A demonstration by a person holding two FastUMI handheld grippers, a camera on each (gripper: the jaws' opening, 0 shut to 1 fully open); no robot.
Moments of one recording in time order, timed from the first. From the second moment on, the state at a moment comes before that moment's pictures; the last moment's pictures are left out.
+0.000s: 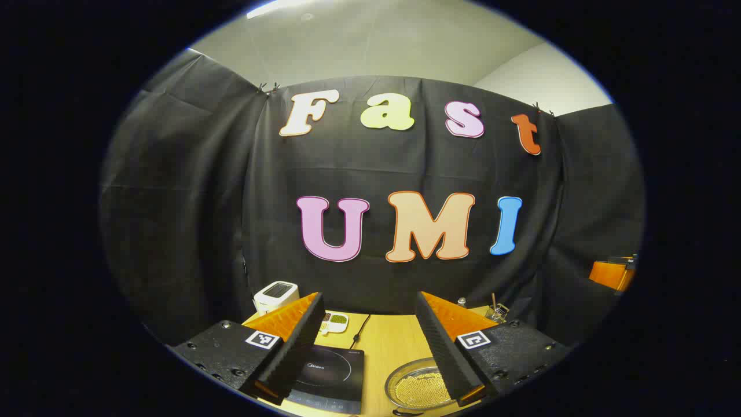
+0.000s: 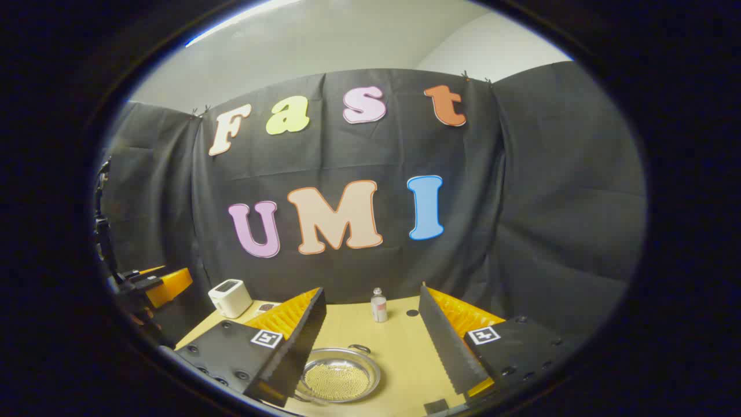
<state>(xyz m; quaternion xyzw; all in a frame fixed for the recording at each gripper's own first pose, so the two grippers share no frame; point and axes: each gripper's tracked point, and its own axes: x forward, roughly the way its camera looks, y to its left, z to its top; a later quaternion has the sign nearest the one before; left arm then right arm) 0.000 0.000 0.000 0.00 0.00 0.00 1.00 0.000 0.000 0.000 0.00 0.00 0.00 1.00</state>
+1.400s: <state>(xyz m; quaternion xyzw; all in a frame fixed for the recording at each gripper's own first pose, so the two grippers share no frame) -0.044 -0.020 -0.015 0.01 -0.01 0.06 1.00 0.016 -0.035 -0.023 0.02 0.03 0.08 1.00</state>
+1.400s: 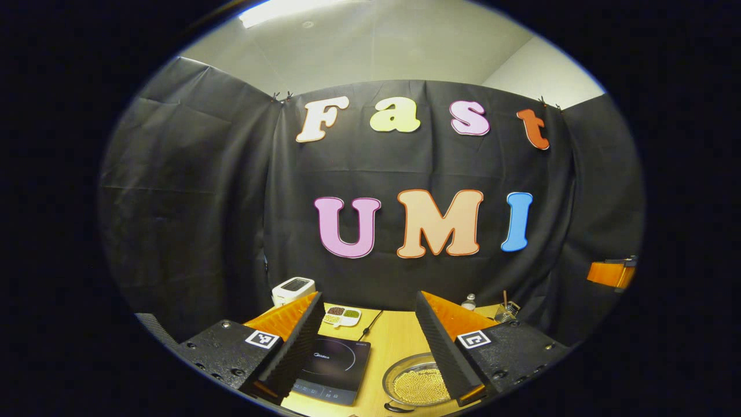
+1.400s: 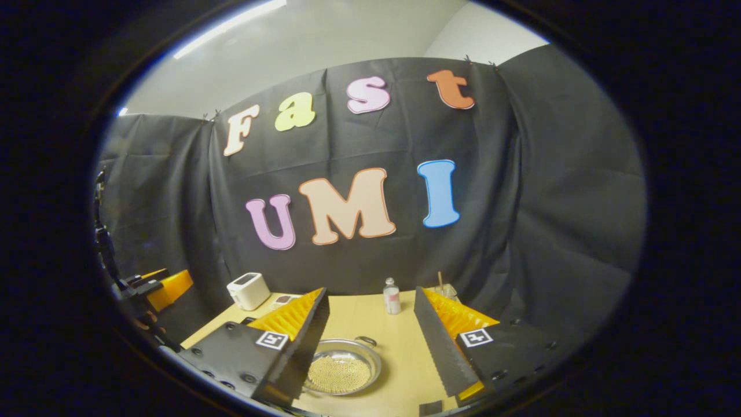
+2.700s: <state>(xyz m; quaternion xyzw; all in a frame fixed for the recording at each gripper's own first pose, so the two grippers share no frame) -0.012 0.051 -0.048 0.01 0.03 0.08 1.00 0.046 0.022 -0.145 -0.01 0.16 0.09 0.98</state>
